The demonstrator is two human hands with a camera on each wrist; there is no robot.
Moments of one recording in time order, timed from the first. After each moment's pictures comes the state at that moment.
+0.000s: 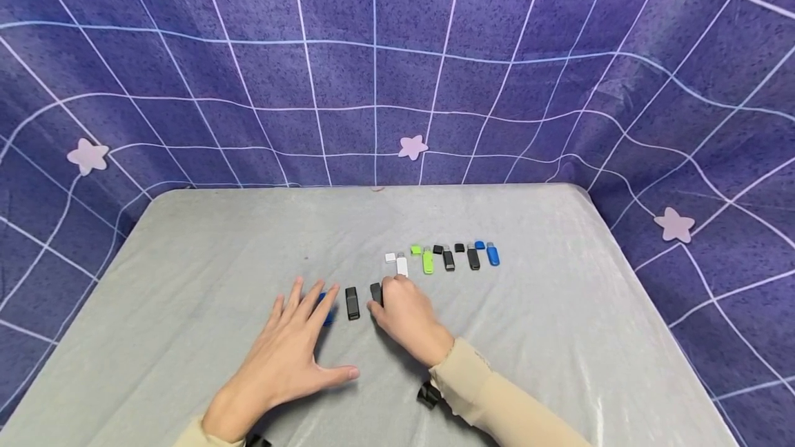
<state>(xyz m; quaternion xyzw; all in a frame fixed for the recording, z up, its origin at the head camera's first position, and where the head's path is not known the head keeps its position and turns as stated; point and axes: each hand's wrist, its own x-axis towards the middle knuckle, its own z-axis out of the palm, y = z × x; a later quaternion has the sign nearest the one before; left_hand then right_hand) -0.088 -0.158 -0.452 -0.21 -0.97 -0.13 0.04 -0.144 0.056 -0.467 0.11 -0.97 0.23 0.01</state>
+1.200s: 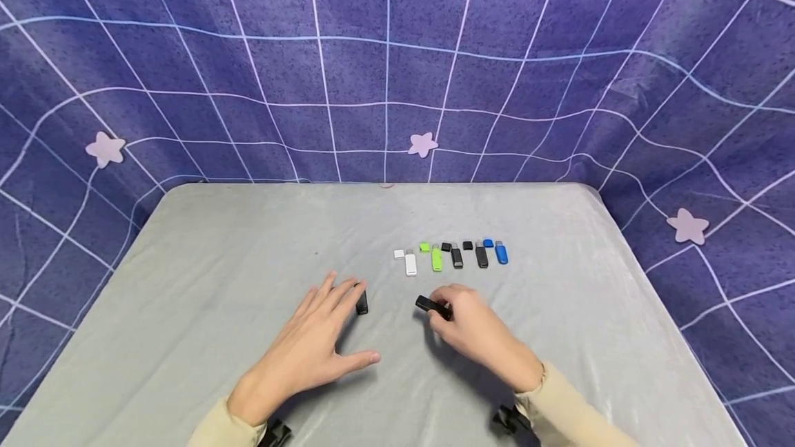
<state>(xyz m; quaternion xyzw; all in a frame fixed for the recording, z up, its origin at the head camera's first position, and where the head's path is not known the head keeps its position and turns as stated) -0.088 -0.142 -0.442 -0.26 -0.95 -0.16 0.05 -0.106 0.138 -0.439 0.15 -0.93 0.34 -0.01</state>
